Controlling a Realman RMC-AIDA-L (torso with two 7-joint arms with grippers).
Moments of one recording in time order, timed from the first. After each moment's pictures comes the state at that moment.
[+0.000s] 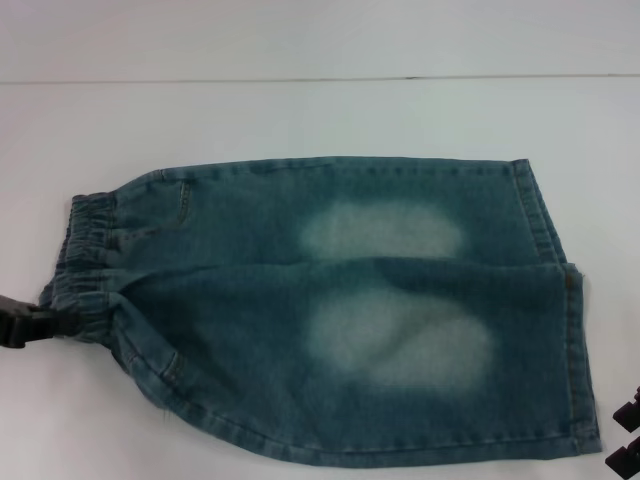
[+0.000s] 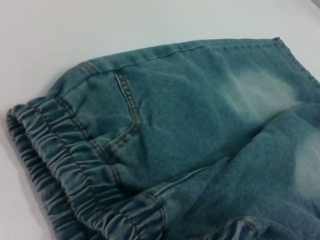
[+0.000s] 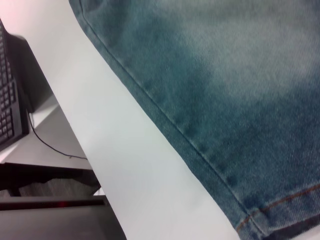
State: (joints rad) left arm -0.49 -2.04 0.46 1.04 2.56 1.76 -1.96; right arm 0.67 1.98 -0.76 -0.85 -2.79 -1.96 1.93
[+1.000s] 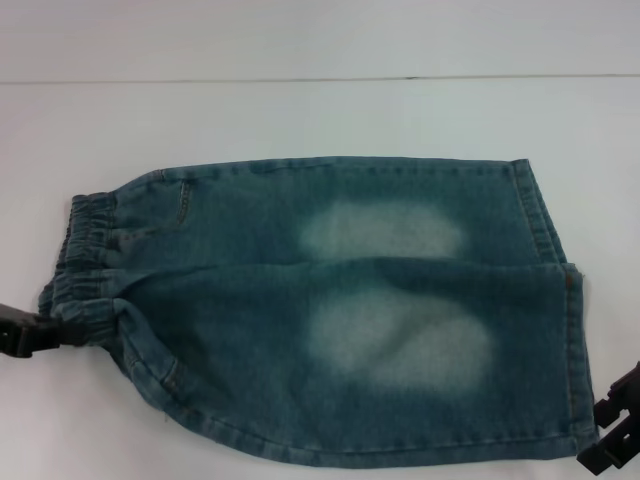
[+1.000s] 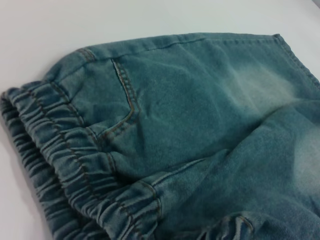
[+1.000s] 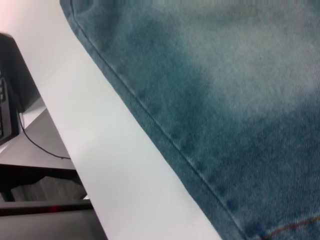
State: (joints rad) left arm -0.48 -2.04 0.46 1.00 2.56 1.74 -1.96; right arm 0.70 2.01 -0.79 -0.81 -2.79 -1.88 1.95
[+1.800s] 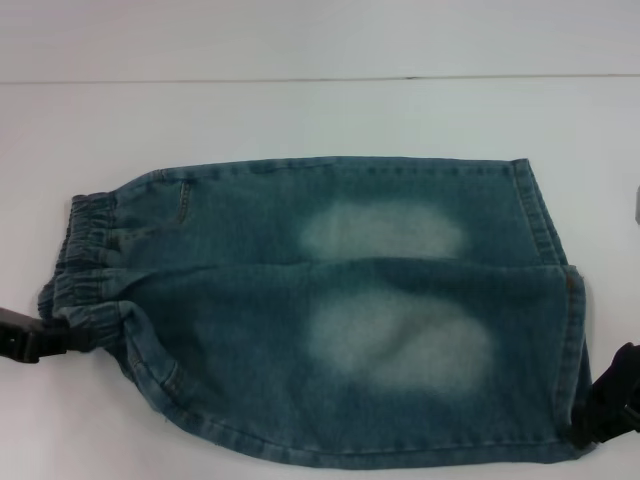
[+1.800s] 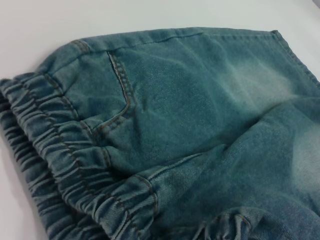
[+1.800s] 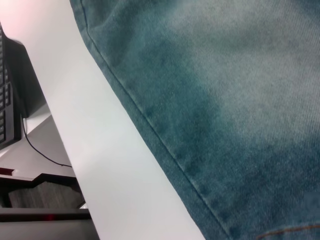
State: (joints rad) left arm -0.48 -2.04 0.47 0.97 2.56 1.73 -1.95; right arm 0.70 2.02 -0.80 -0.79 -2.76 -1.85 1.91
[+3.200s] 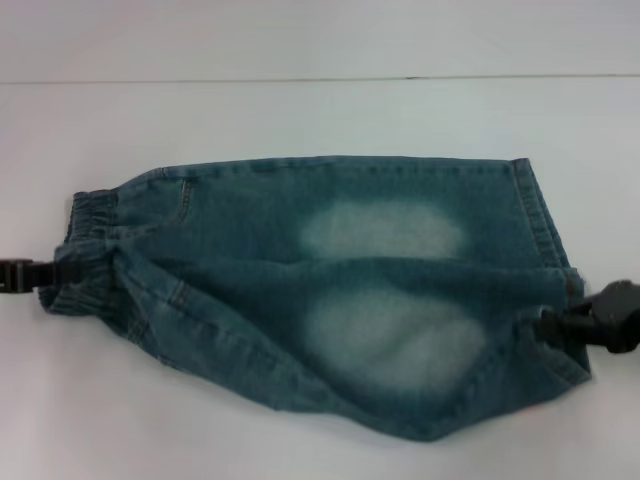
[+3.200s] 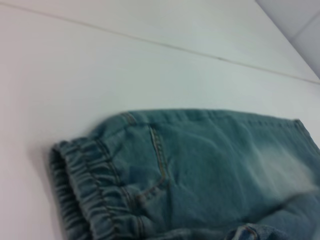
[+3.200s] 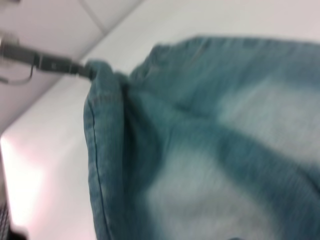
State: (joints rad) left arm -0.51 -2.03 0.33 0.92 2.48 1.65 -2.02; right arm 0.58 1.94 -0.50 -0.58 -2.42 -1.71 1.69
